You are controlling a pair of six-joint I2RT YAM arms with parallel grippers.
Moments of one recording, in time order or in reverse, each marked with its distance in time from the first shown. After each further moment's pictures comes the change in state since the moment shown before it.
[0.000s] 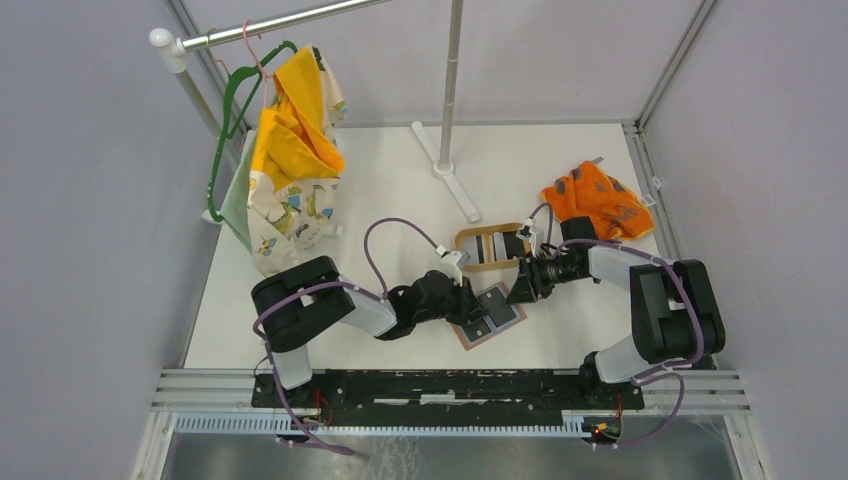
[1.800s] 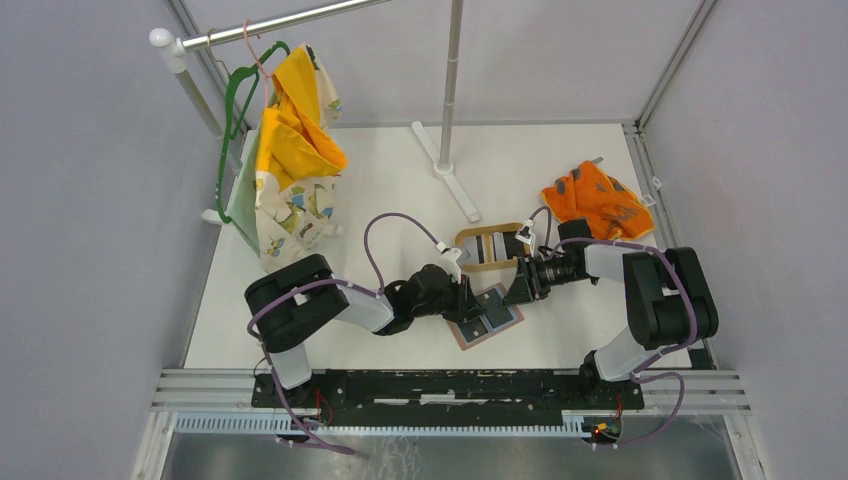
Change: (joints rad) left arm 0.038 -0.028 0.006 -0.058 0.079 0.061; right arm 0.000 0.075 -0.008 0.047 -0.073 0.079
